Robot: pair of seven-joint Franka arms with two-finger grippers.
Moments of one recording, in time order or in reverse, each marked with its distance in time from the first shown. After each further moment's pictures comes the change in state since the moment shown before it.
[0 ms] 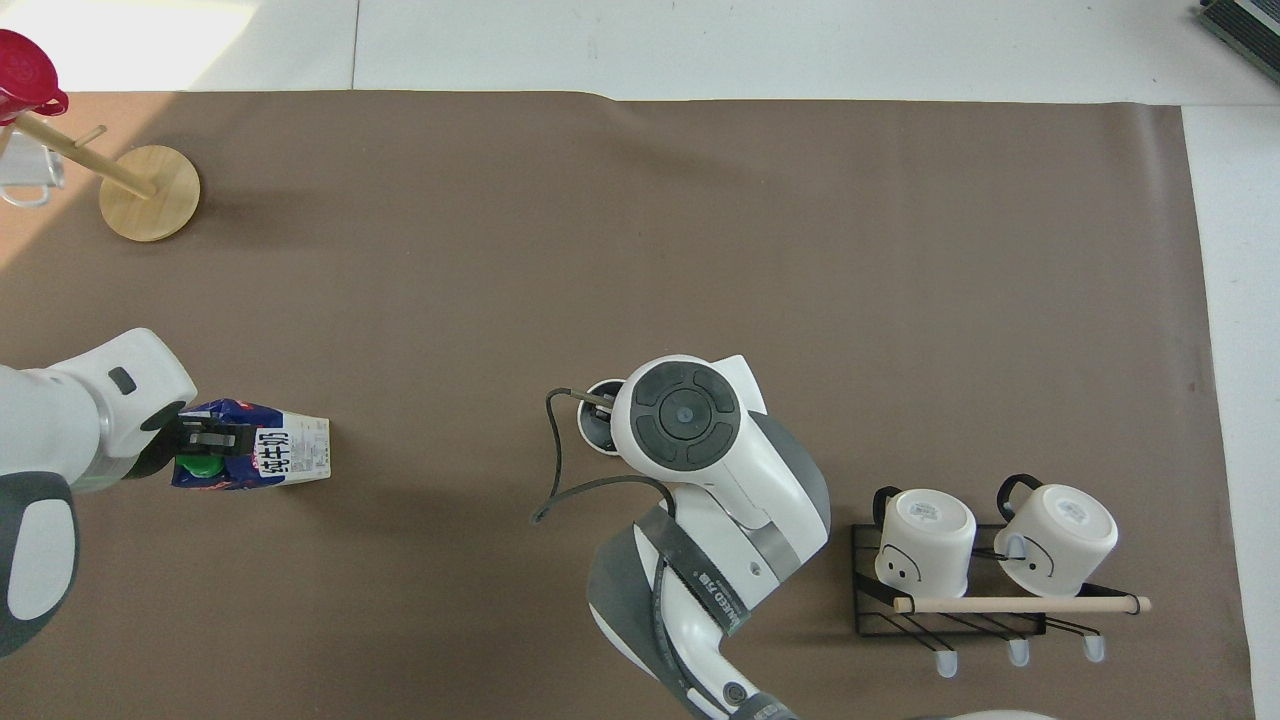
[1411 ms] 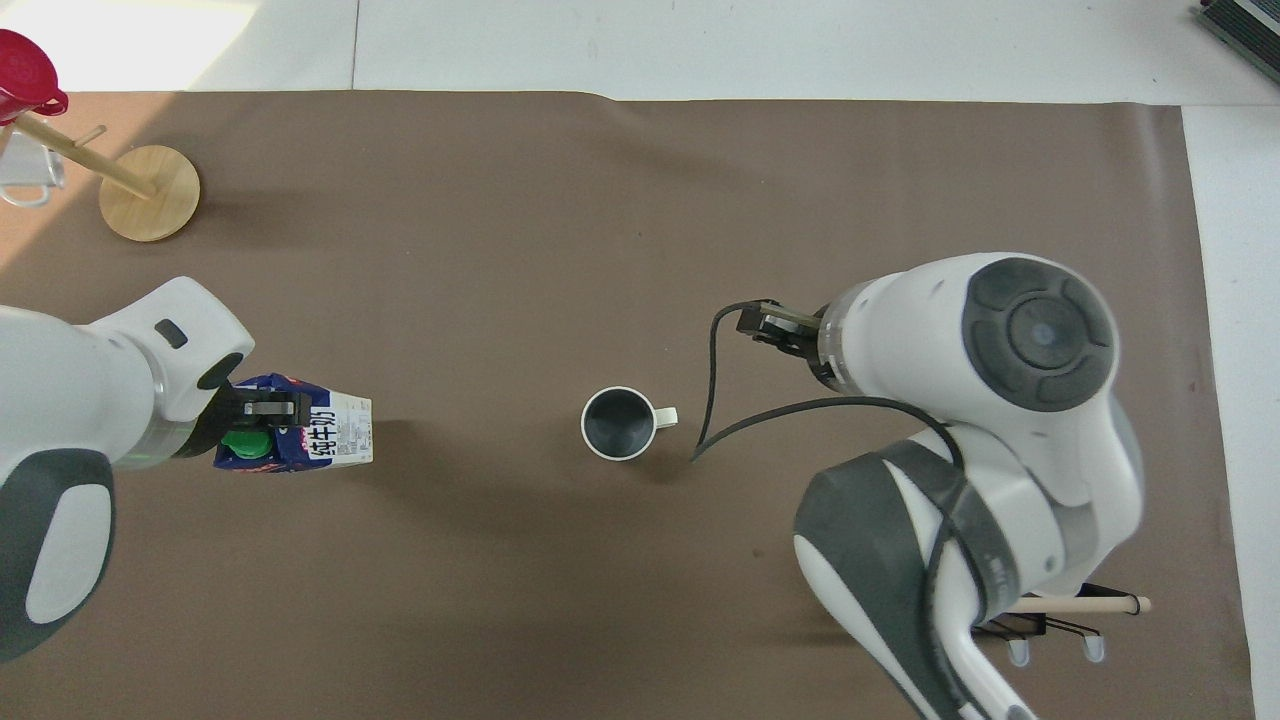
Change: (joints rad) left arm -0.159 0.035 -0.023 0.204 -0.002 -0.181 -0.303; right arm -0.277 -0.257 -0.025 0.018 -0.002 -0.163 -0.381
